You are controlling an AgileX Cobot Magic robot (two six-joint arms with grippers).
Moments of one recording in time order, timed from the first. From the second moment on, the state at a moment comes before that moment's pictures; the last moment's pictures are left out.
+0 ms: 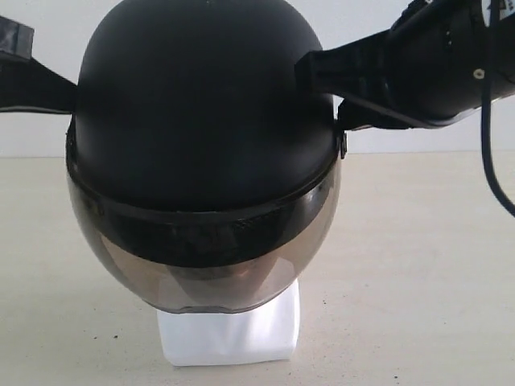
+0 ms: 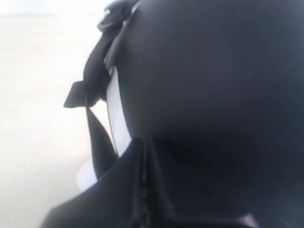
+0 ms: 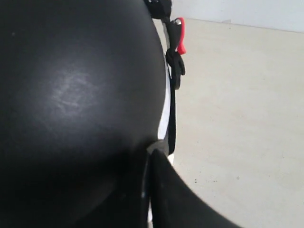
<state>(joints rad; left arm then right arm) -0.15 1.18 -1.09 -0.76 0.83 0.50 0.72 1.22 -1.17 -0.18 0.73 0.48</state>
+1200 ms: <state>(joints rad) -0.15 1.17 -1.11 -0.77 0.91 0.49 0.71 1.21 -1.16 -0.16 0.73 0.45</state>
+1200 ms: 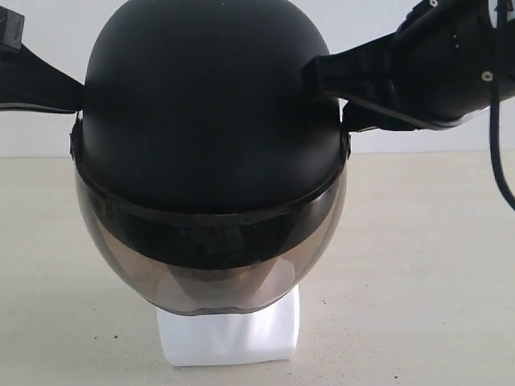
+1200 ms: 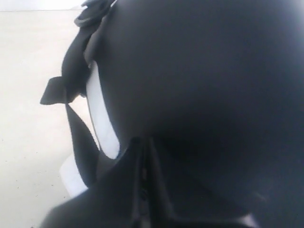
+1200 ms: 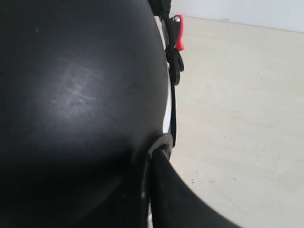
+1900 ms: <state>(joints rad) -0.15 0.86 -1.10 -0.60 1.05 0.35 0.72 0.92 -1.16 -0.25 0.94 0.51</state>
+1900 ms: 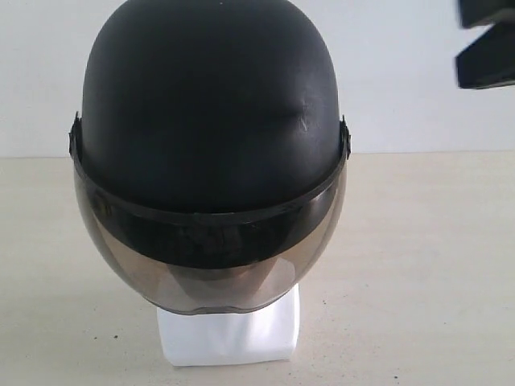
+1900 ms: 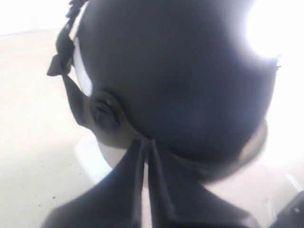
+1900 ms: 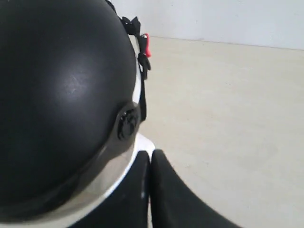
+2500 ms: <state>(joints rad) -0.16 0.47 -0.94 -0.59 1.12 0.34 0.72 0.61 -1.16 -0.24 1.22 0.52</state>
